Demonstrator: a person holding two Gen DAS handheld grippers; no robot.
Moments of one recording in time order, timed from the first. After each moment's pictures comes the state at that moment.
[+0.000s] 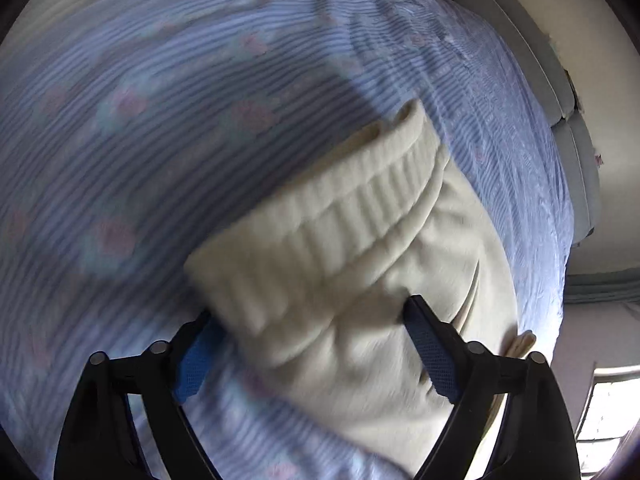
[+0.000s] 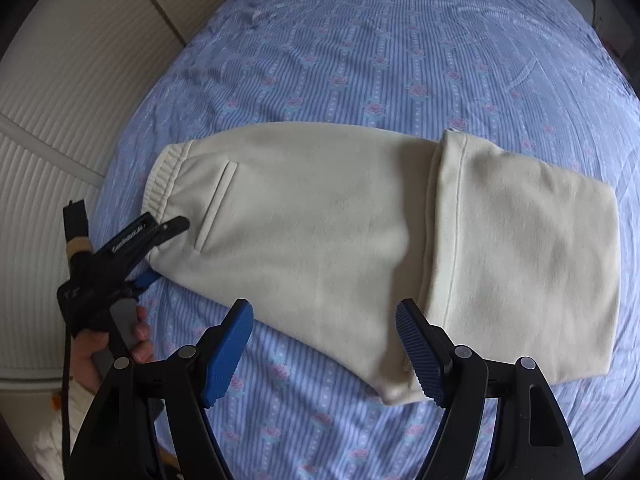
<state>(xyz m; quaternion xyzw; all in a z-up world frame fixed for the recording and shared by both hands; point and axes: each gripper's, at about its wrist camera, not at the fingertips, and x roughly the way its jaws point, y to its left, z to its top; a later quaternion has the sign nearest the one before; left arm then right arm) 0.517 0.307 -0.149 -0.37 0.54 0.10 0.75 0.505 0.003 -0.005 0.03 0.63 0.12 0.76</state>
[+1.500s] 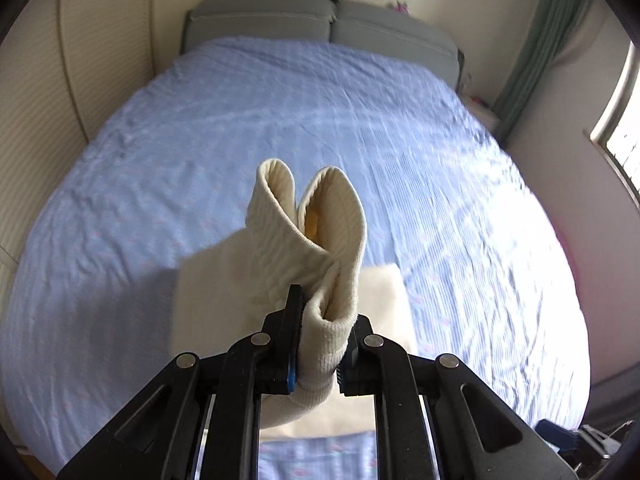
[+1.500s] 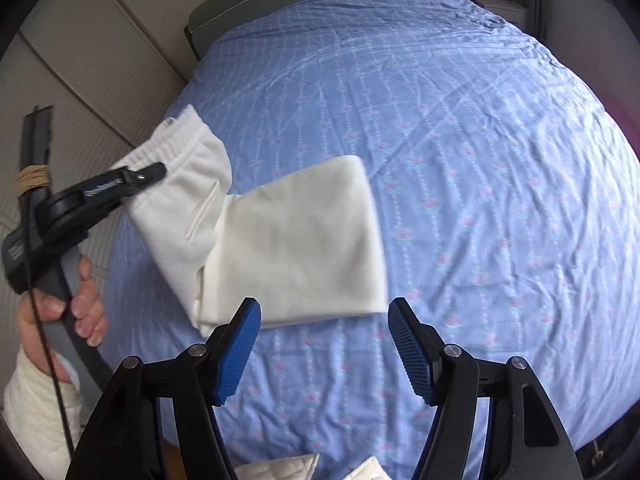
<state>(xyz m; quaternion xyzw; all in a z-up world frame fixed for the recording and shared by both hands) 0.500 -0.152 0.091 -0.04 0.48 -0.09 0.87 0.380 -0.388 0.095 0.17 0.54 0.05 0.82</state>
